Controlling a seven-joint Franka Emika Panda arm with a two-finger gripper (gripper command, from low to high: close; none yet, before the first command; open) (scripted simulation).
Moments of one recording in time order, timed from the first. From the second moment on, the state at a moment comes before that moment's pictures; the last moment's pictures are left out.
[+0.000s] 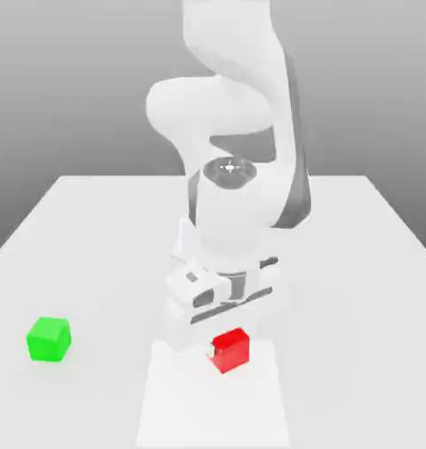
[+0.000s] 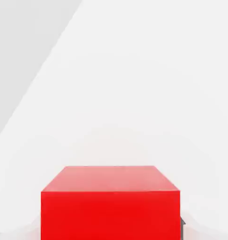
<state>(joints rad) 0.12 0.07 -0.06 -2.87 0.02 2.94 0.28</state>
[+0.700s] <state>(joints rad) -0.36 0.01 -0.36 -2.69 0.01 2.70 -0.39</state>
